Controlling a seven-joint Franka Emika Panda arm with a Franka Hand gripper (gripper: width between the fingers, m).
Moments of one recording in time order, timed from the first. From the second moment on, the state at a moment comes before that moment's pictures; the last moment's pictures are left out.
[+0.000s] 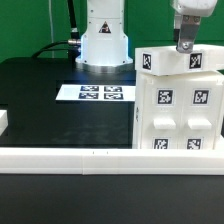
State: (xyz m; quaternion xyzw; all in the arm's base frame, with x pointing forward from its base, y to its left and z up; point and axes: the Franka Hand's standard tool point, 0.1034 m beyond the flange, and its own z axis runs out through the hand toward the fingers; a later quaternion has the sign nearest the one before) arm 0.617 0.077 0.172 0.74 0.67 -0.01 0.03
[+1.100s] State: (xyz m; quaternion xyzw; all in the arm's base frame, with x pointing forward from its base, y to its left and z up) arm 0.616 0.072 0.161 0.67 0.75 -0.02 0.02
